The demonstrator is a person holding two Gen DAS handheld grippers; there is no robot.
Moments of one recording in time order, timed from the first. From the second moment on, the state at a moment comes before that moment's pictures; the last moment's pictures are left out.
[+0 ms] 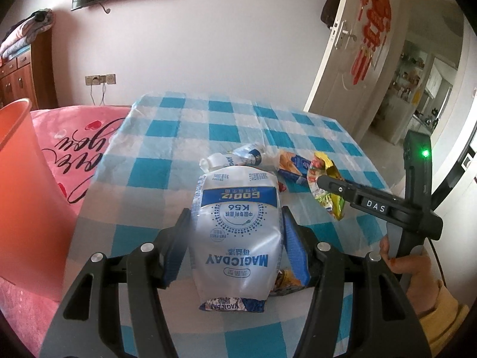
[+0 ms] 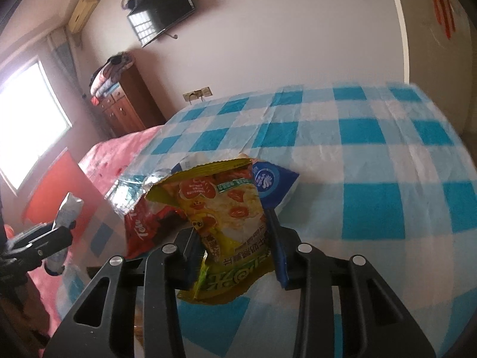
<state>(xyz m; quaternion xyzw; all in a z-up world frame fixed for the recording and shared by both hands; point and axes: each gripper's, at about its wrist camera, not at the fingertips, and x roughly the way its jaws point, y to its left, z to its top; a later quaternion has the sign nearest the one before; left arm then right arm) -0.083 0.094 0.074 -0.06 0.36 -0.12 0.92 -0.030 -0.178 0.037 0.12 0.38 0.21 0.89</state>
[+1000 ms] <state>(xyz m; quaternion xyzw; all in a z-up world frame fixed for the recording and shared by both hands) -0.144 0.243 0.174 -0.12 0.20 0.01 0.97 -0.028 -0.006 0.170 0.16 0.37 0.40 0.82</state>
